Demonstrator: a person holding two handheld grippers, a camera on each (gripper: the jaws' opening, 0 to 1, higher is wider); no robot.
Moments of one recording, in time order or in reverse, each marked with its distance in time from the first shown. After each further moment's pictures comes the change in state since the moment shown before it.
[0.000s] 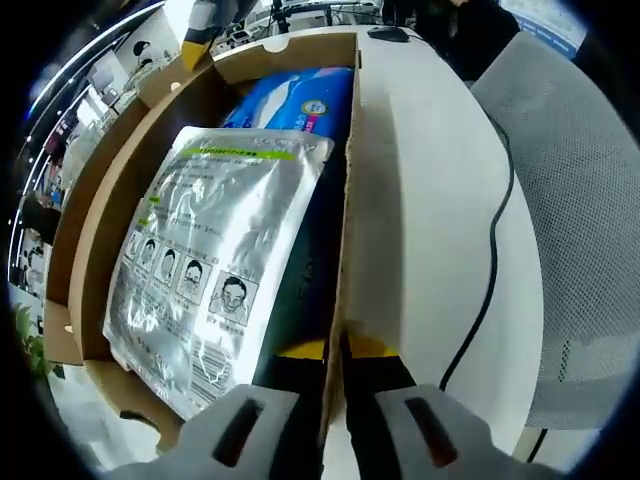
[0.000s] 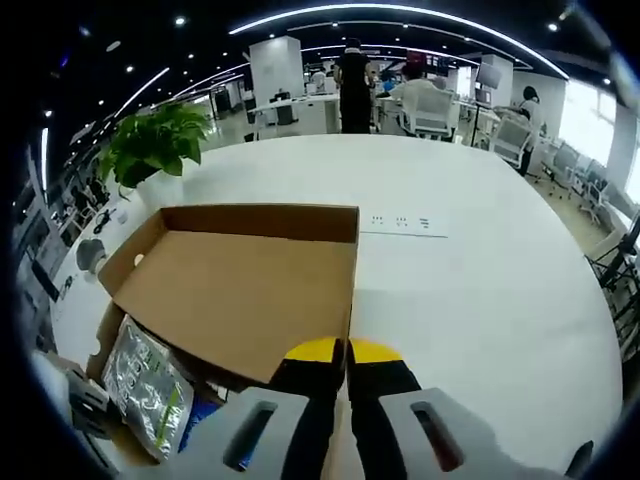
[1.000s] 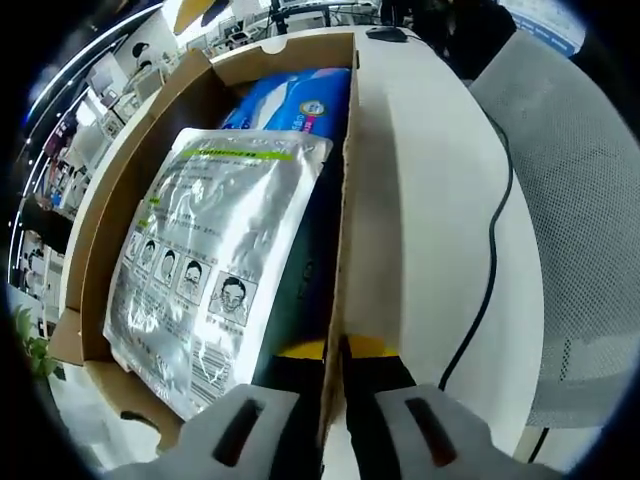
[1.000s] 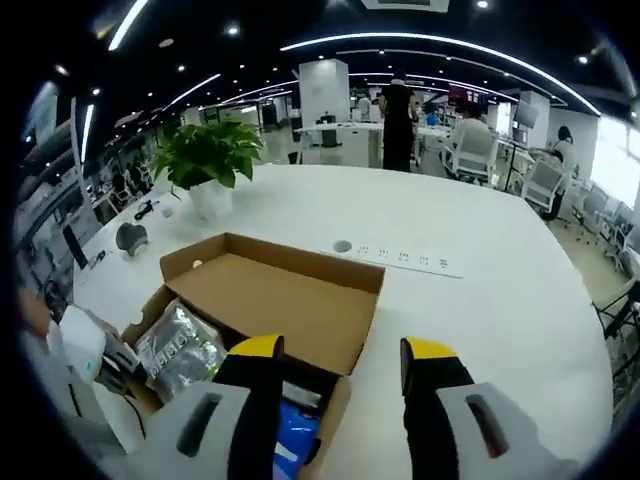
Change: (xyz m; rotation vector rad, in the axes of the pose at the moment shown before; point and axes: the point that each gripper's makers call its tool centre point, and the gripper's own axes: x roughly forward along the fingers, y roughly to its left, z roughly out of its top) left arm 0.000 0.000 0.000 0.006 -0.003 0.001; right arm -0.068 0.014 0.017 -0.143 -0.147 0.134
